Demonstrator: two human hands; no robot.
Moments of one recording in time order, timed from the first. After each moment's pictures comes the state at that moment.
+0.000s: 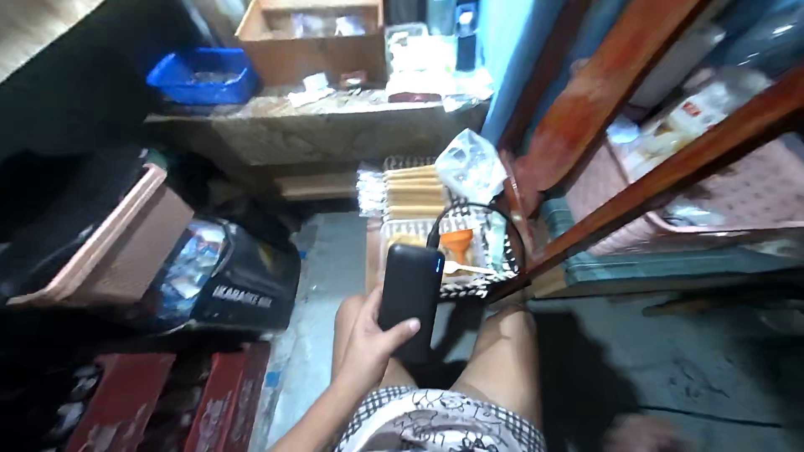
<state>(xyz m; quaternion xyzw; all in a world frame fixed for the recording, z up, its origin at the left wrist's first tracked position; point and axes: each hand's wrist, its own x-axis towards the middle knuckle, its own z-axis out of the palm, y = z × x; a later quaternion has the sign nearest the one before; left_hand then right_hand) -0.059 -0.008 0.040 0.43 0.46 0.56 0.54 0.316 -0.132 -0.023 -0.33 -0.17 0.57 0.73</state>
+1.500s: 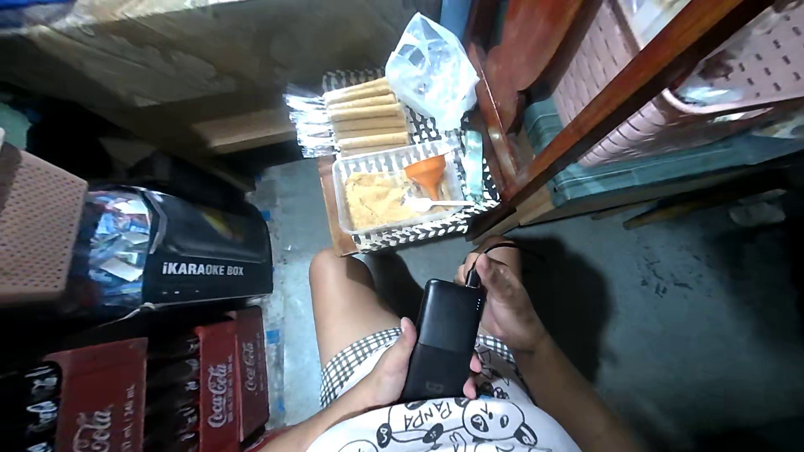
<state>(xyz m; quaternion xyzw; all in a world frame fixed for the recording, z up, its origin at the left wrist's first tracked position) -0.023 -0.070 -0.017 0.18 0.09 0.28 0.94 0.162 -0.018 -0.005 -0.39 -0.30 0.71 0.50</state>
